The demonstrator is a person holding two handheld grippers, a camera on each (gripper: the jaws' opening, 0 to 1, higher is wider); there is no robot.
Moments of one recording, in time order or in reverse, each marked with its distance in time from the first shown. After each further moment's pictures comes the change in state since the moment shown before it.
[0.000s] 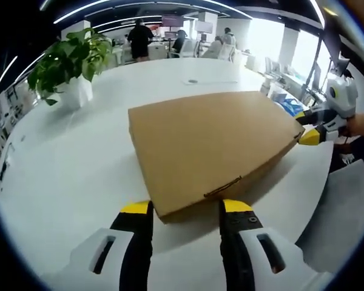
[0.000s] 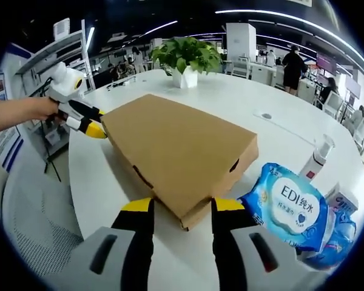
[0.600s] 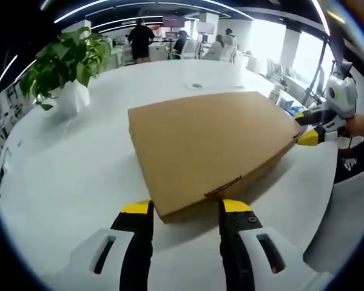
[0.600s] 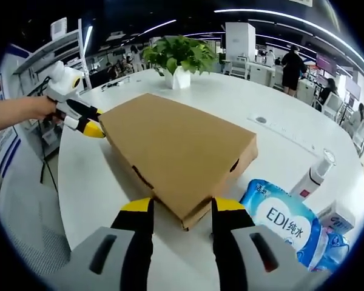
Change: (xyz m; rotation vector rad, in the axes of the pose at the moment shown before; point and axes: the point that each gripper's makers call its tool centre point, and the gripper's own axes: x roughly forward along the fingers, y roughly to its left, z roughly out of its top) left arm 0.026 0.011 0.030 -0.010 -0.007 -0.001; right arm 0.020 -0.039 0.020 -0.009 0.008 -0.012
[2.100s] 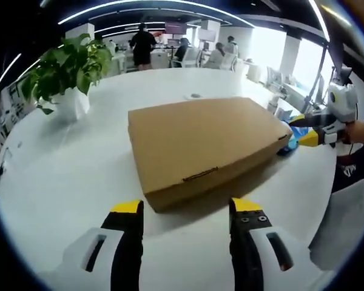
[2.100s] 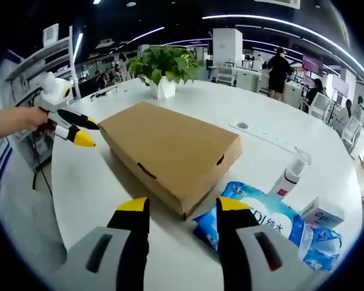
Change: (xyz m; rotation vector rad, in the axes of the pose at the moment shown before) left arm -0.016 -0.018 0.008 -0.018 -0.070 -0.005; right arm -0.040 -0.020 0.001 0.041 -0.072 -0.098
